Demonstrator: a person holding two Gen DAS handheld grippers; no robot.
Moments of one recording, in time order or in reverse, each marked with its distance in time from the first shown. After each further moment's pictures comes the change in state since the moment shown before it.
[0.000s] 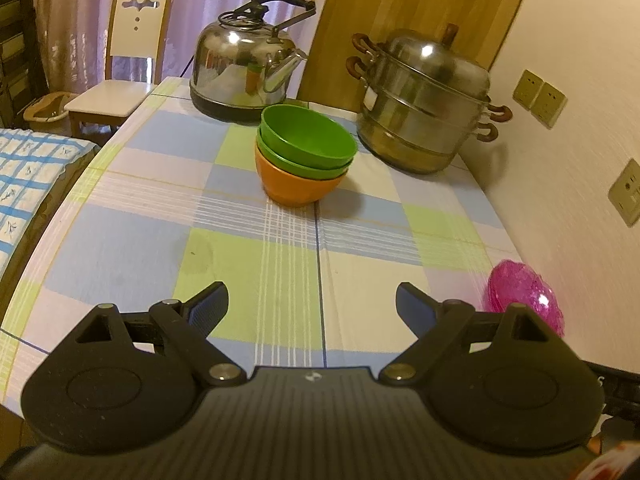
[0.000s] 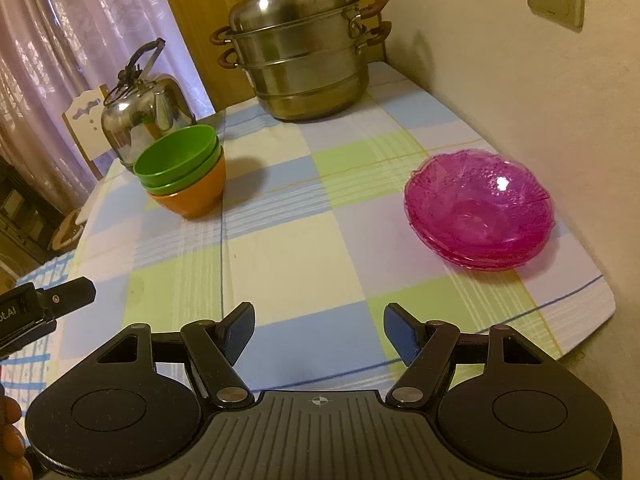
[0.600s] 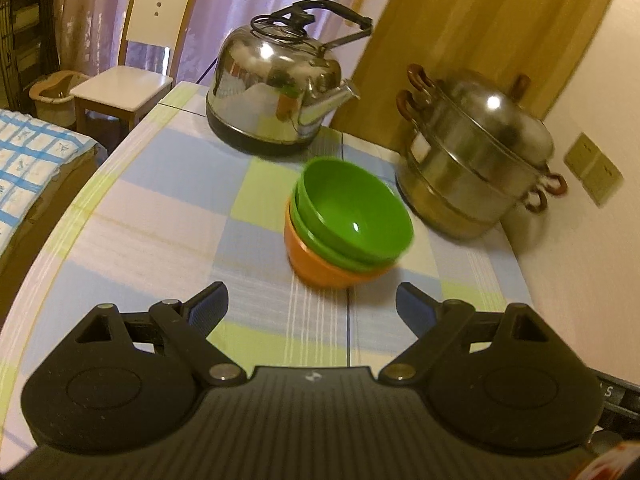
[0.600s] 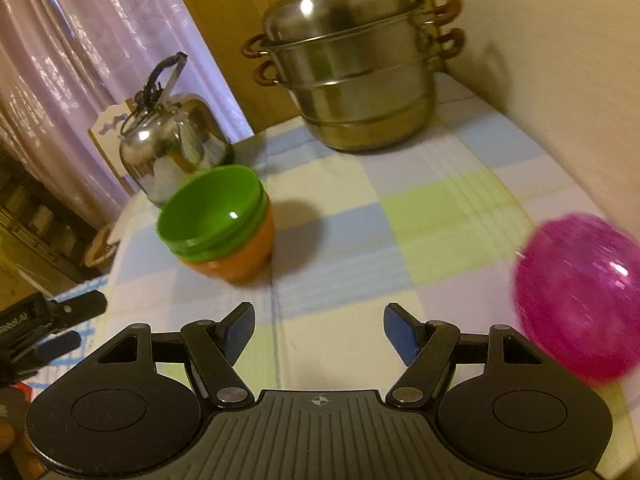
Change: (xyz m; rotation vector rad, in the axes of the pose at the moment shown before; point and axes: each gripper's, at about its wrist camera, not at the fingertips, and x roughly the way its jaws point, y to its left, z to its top) left arm 0.092 0.055 0.106 -0.130 -0.005 -0.001; right arm 0.098 0.040 0.100 0.008 0.000 0.141
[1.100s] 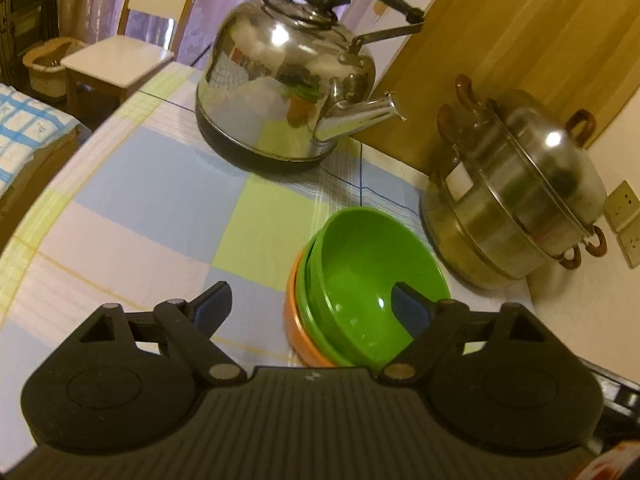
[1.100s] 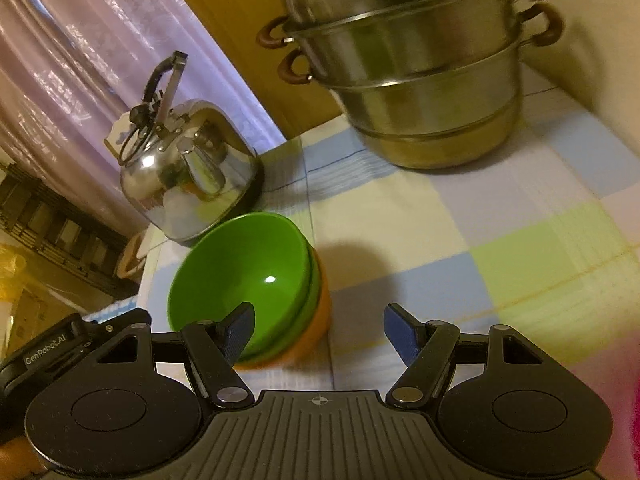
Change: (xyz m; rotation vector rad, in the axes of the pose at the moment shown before) left arm 0.105 0.017 0.067 -0.091 0.062 -0.016; right arm 0.122 0.020 0.088 0.060 0.070 0.119
